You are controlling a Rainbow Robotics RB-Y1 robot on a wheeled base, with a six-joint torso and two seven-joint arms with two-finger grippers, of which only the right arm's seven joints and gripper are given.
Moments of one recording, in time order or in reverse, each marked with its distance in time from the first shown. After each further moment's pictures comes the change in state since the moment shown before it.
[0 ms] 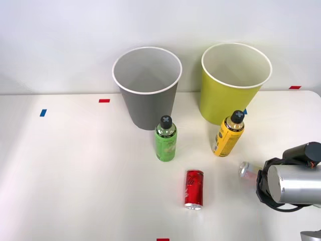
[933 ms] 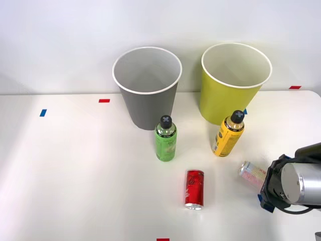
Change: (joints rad) arm 0.008 -0.023 -0.047 -0.078 -0.106 0.083 -0.074
